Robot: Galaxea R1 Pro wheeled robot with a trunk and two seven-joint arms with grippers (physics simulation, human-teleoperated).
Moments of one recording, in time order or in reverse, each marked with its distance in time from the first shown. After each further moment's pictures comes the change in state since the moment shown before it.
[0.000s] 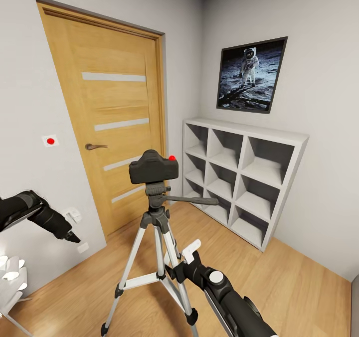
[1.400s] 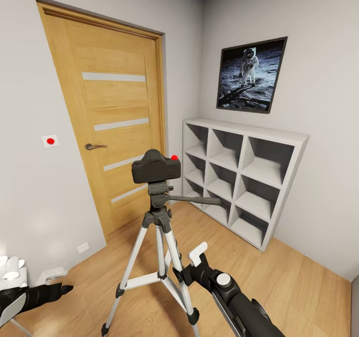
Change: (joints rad) left arm 0.648 -0.149 0.714 0.305 0.298 -0.292 0.566; right arm 0.010 -0.050 0.000 -0.001 0.002 0.001 0.005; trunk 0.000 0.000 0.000
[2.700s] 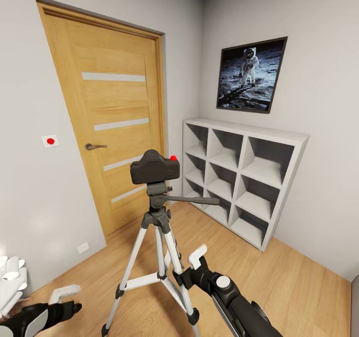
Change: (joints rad) left arm 0.061 -0.149 0.007 0.062 0.018 -0.029 0.209; right arm 0.007 0.003 0.002 0.016 -0.004 0.000 0.003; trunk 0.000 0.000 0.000
